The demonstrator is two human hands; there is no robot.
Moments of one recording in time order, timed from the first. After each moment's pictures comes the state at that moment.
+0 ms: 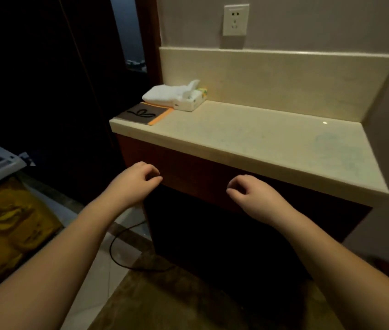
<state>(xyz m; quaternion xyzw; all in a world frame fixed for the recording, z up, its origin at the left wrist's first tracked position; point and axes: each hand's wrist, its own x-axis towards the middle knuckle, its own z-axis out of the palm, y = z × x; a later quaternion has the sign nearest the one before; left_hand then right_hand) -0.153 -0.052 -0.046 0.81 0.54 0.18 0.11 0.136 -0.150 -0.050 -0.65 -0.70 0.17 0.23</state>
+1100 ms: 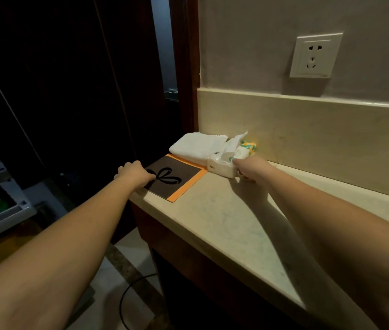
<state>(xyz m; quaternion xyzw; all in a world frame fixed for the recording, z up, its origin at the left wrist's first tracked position) -0.170 0.298 -0.009 0.58 0.81 0.11 0.05 0.129 0.285 0.007 -0.73 -0.55 0.29 0.29</state>
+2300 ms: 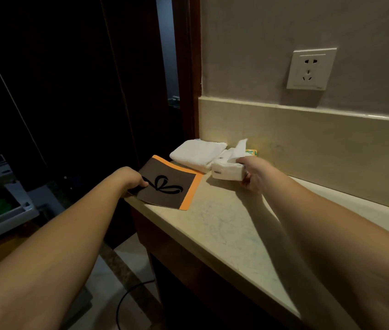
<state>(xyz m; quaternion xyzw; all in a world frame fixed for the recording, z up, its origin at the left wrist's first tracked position) -0.170 0.272 0.007 0.49 0.79 0.26 0.24 0.130 0.283 0.025 -0.61 -0.27 0.58 0.47</state>
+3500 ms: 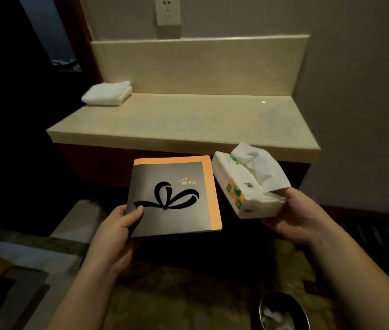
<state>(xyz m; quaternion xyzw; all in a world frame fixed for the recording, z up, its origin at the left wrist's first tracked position) -0.126 -0.157 -0.081 0.41 0.45 0.40 0.69 0.178 -0.279 -0.064 -0.46 -0.05 0.61 0.65</state>
